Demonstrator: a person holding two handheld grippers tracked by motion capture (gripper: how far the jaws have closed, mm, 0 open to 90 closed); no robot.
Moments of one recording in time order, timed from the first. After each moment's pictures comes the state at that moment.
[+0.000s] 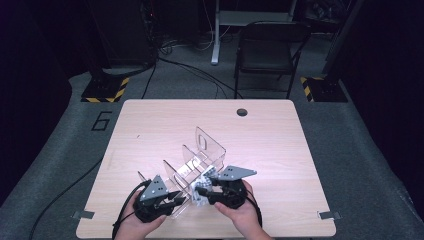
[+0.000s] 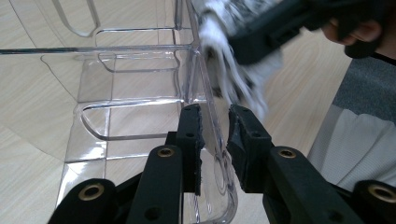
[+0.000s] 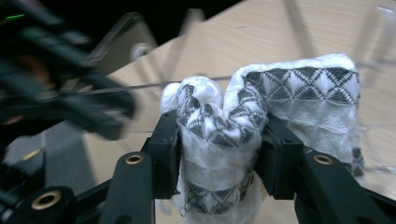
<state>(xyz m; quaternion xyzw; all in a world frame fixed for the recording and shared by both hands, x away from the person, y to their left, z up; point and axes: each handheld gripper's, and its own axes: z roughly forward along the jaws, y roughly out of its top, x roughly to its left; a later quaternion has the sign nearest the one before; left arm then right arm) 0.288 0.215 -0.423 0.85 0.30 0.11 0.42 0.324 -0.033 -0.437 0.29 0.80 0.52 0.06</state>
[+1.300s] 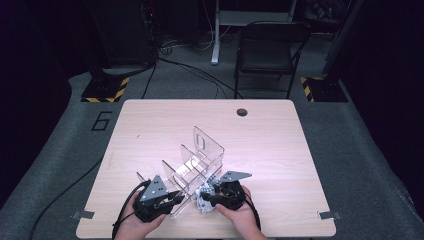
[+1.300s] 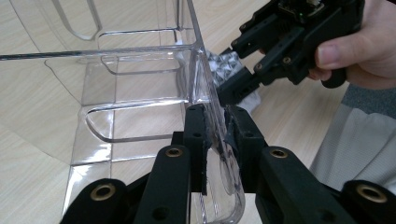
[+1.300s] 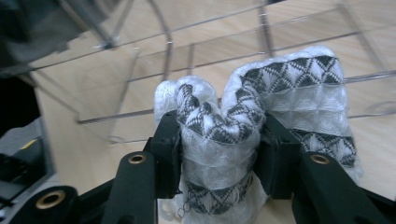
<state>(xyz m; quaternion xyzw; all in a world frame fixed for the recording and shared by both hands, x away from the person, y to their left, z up) 0.286 0.215 -0.424 0.85 0.29 0.13 0.41 0.343 -0.038 -0.498 0.36 0.81 0.47 0.02</state>
